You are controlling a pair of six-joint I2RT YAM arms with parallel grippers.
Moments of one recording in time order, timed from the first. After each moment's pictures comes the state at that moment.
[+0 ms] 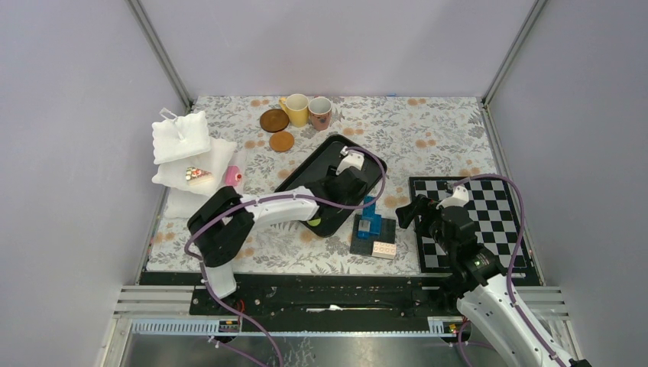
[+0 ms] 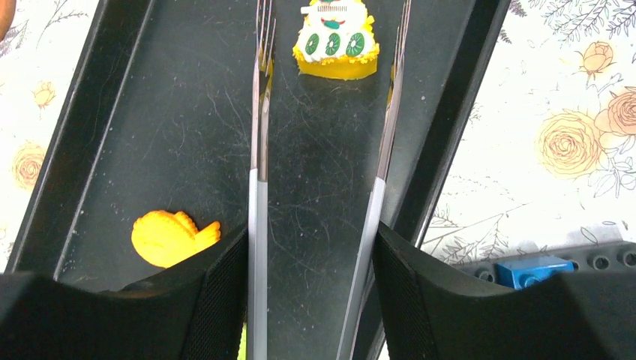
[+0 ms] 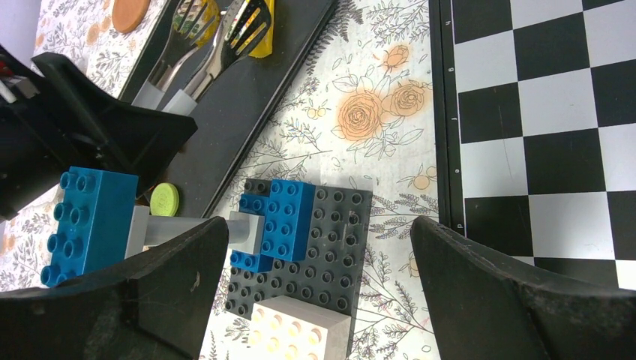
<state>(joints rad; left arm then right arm) -0.97 1.79 1.17 -0.19 -0.53 -0.41 0.43 0.44 0.34 -0.37 0.11 0.64</state>
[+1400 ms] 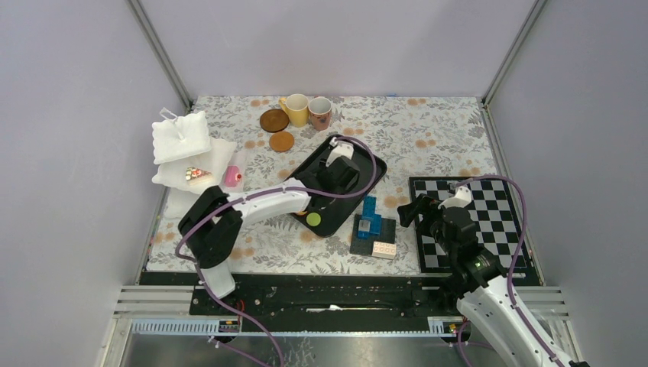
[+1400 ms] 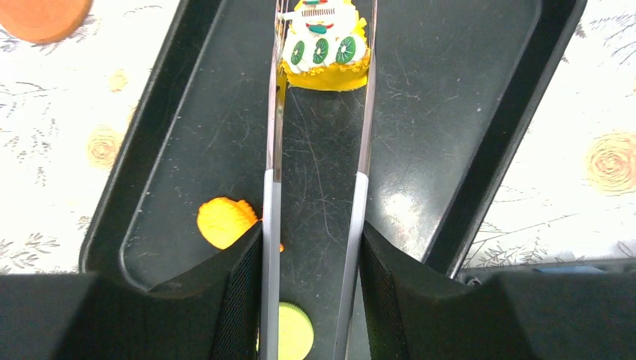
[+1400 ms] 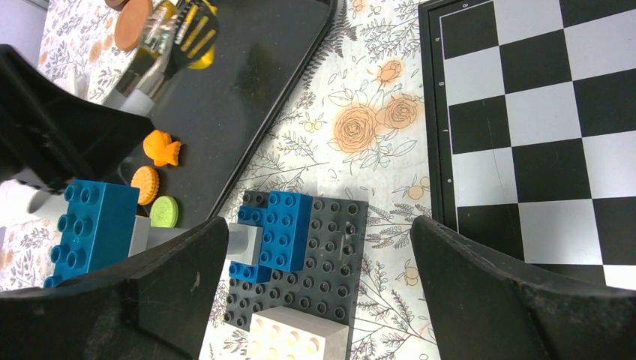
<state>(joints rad) -0.91 1.77 1.22 -0.31 -0.53 -0.41 0.43 0.43 0.34 -0.36 0.14 0.64</state>
